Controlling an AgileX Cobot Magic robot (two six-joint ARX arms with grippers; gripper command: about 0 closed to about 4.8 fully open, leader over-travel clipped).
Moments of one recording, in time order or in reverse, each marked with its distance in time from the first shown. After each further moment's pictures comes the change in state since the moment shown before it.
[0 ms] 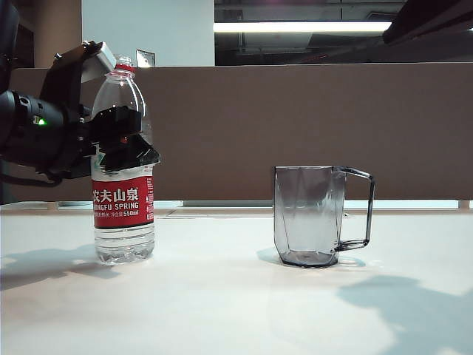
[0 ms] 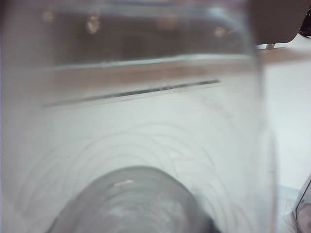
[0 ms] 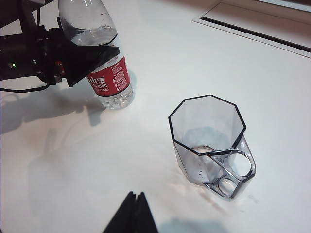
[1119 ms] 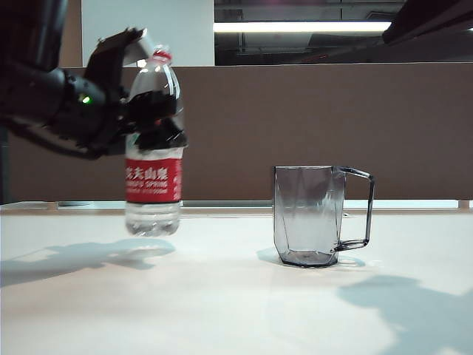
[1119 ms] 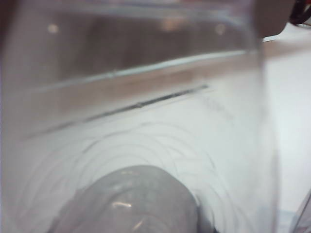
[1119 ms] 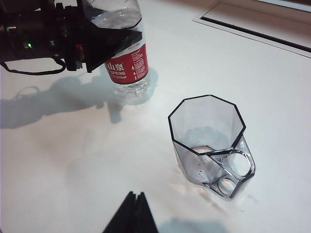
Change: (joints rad) left arm -0.045 0.007 0.191 -0.193 -0.003 0.083; right arm 0.000 0.000 0.000 0.000 0.000 0.000
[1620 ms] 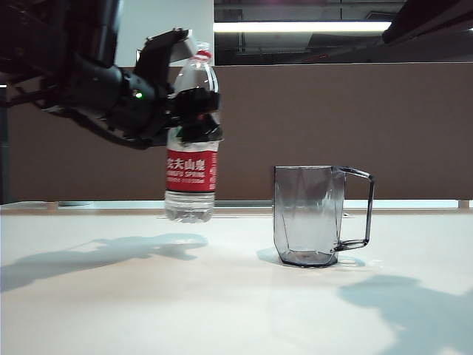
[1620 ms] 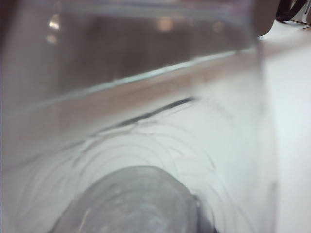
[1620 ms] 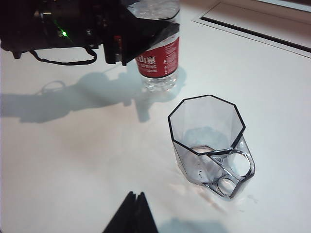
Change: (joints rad) left arm -0.060 0.134 0.209 -0.080 -0.001 0.041; right arm 0.000 0.000 0.000 0.000 0.000 0.000
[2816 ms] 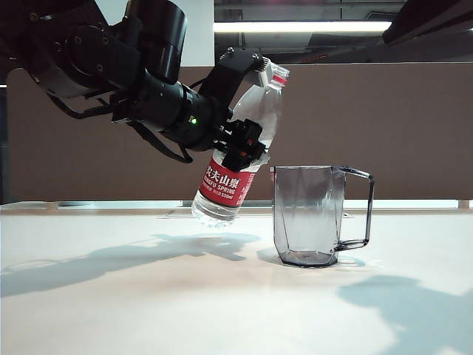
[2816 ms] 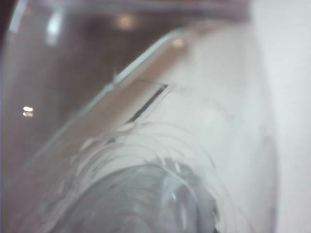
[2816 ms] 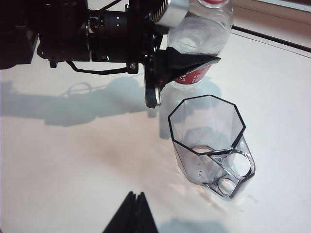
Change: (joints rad) left arm -0.084 0.165 0.190 -0.091 0.000 0.452; right arm 0.000 0.000 0.000 0.000 0.000 0.000
